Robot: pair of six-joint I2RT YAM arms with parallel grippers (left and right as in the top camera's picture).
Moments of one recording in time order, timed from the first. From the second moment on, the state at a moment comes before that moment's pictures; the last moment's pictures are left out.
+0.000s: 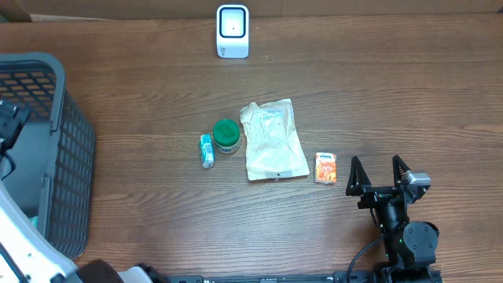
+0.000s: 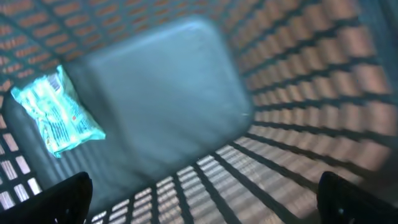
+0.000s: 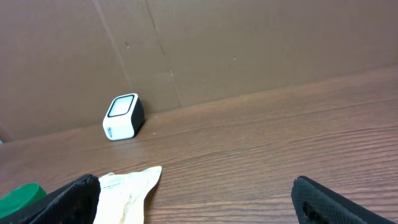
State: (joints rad) left arm 0.69 1.51 1.73 -1.28 -0.05 -0.53; right arm 0.09 0.01 0.02 -0.03 -0.02 0.26
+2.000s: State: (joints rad) left arm 0.92 1.88 1.28 -1.02 -0.33 -0.34; right arm 0.09 0.01 0.02 -0.03 -0.02 0.26
